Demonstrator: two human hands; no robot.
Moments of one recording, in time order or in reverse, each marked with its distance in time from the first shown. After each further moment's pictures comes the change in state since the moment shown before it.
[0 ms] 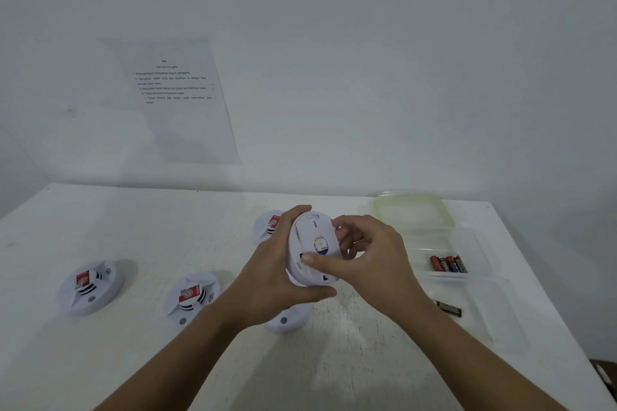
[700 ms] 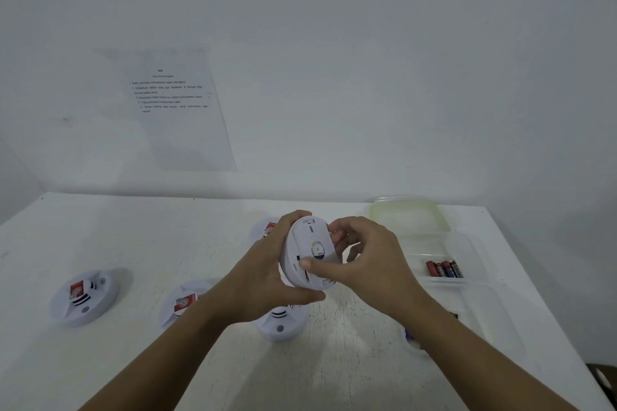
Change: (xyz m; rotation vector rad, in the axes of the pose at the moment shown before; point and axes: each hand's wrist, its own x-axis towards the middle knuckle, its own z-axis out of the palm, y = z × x) left_hand 0.010 0.005 -0.015 0.075 -0.090 0.065; right_hand 0.008 0.001 -0.006 -0.084 -0.055 -0.002
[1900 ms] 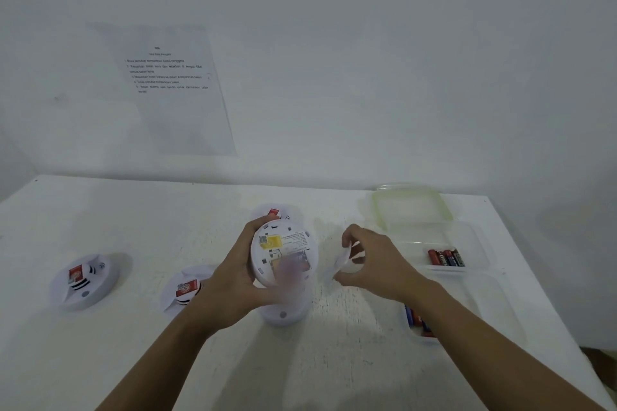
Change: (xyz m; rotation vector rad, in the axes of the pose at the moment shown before) left_hand -0.037 -0.040 -0.003 -0.275 0.115 -0.204; right_hand 0.017 0.080 0.005 -0.250 -0.334 0.057
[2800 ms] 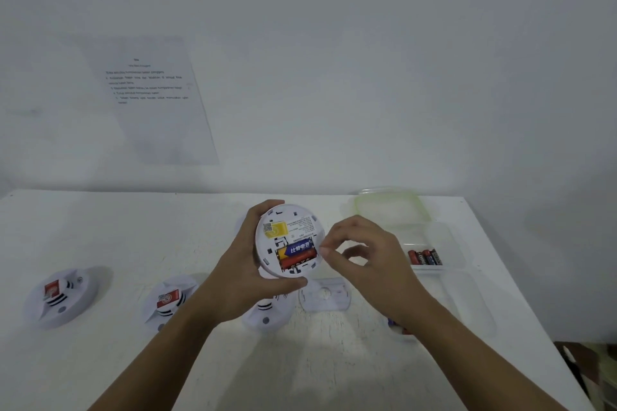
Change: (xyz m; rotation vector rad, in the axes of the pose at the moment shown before) left_hand 0.018 0.036 0.024 0.039 -0.002 0.145; right_hand -0.049 -0.058 -0.026 0.332 0.290 -0.194
